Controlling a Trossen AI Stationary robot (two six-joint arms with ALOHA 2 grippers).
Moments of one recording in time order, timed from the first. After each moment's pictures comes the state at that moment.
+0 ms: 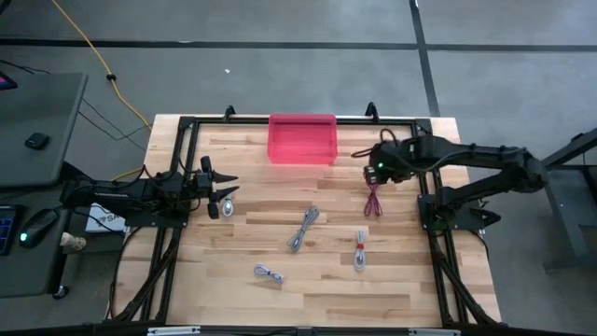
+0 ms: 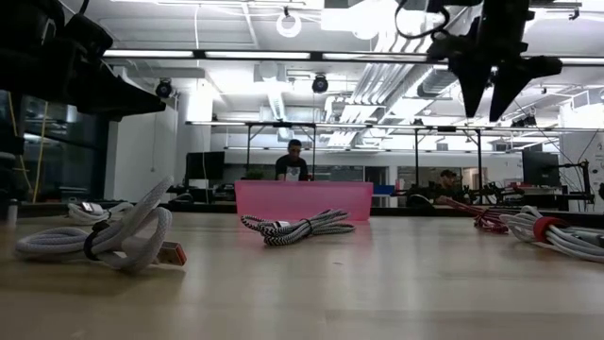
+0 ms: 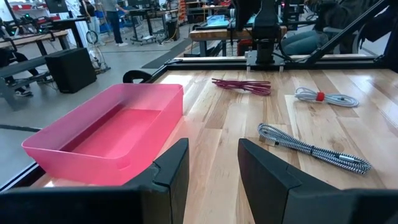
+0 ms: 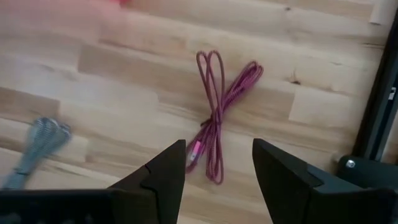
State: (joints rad) left arm 0.10 0.16 0.05 -0.03 -0.28 0.06; right arm -0.16 1.20 1.08 -1.25 0.18 1.17
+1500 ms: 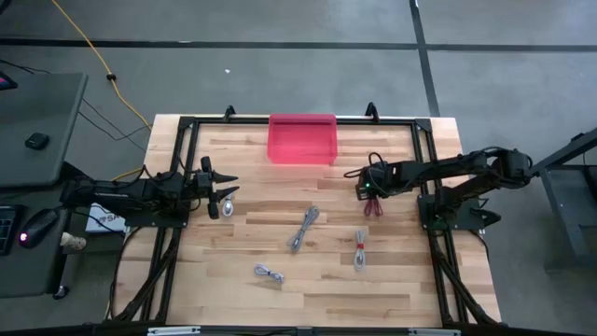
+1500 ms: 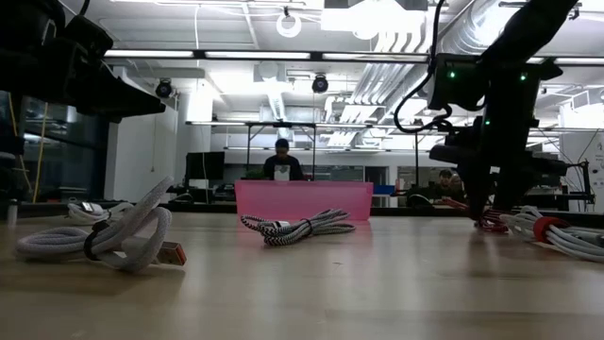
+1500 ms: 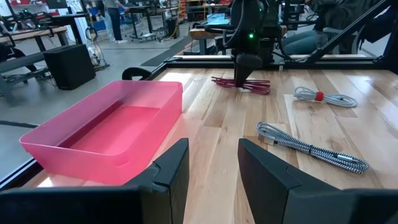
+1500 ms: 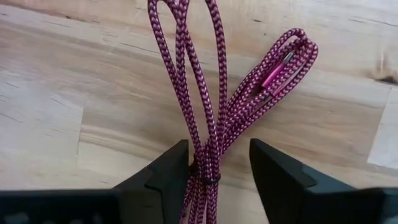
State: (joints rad) left arm 0.10 0.16 0.05 -0.04 -0.28 0.04; right arm -0.19 1.35 0.58 -0.61 0.19 1.15
